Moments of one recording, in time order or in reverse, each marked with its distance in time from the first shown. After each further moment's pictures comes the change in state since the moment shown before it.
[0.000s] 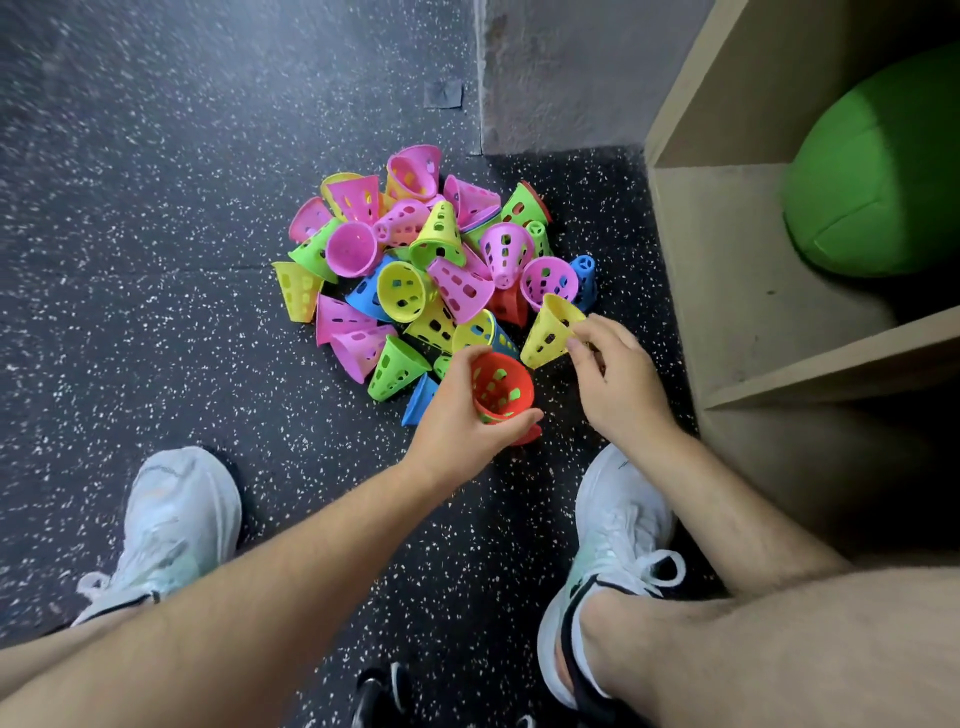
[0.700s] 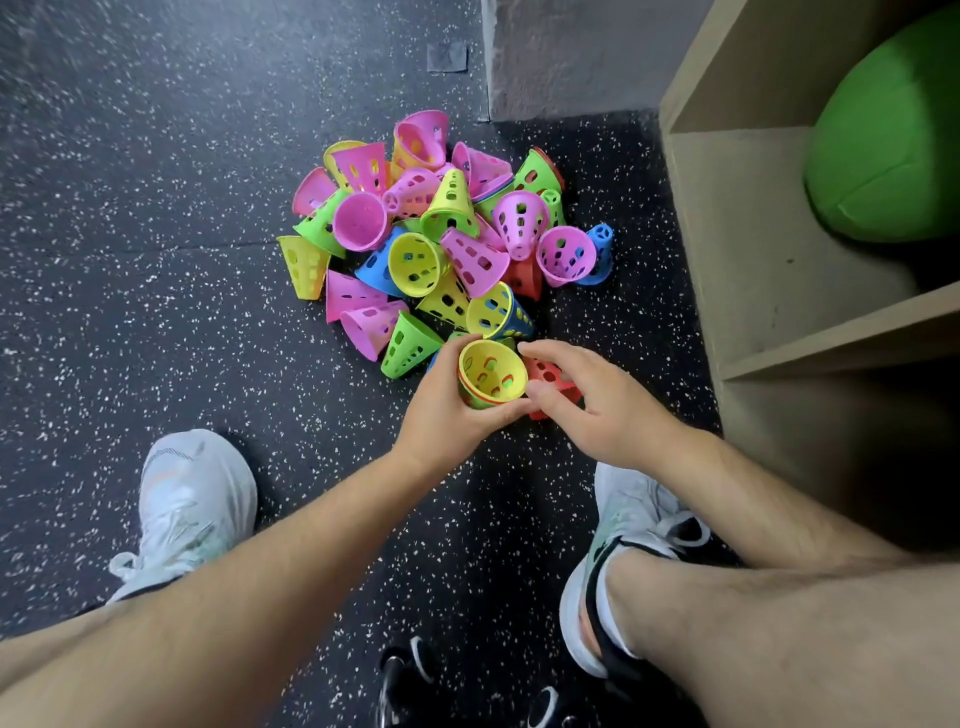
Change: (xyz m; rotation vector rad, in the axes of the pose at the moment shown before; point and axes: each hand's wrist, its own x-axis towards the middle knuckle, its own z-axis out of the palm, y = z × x) left_hand -0.008 -0.022 -0.023 -0.005 0.029 0.011; right_hand -0.041 -0.033 0.008 -0.018 -0.415 -0.170
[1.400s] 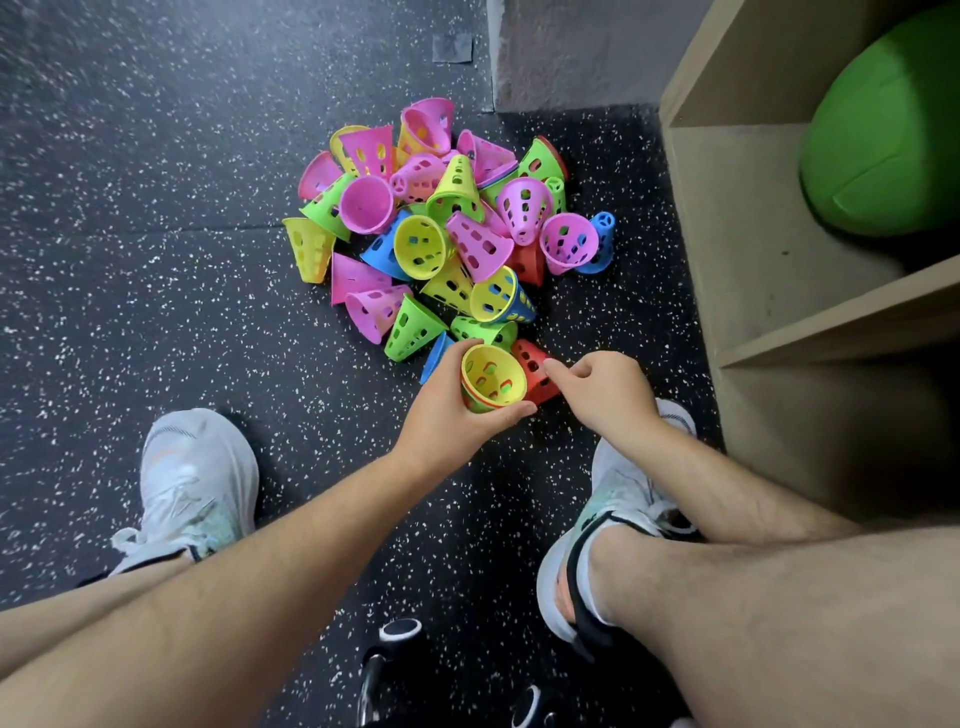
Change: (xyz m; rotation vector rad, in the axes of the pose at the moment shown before) left_hand -0.022 -0.016 0.000 0.061 -0.033 -0.057; right_hand 0.010 0.015 0.028 -0.235 0.206 0.594
